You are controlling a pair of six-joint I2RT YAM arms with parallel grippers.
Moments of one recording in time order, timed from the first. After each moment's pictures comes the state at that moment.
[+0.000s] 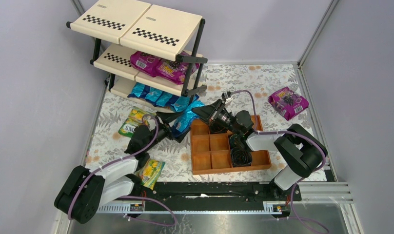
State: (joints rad) left arm -0.46 1.05 0.20 0.80 0.37 -2.09; right arm 0.72 1.61 0.59 1.25 -0.30 1.53
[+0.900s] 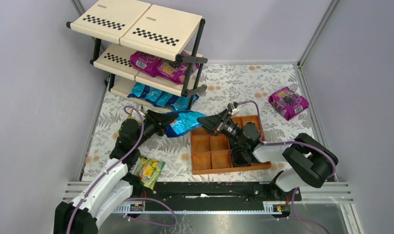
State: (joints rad) left arm -0.36 0.73 0.35 0.29 0.39 -1.59; right arm 0.78 1.47 0.40 1.31 -0.21 1.54
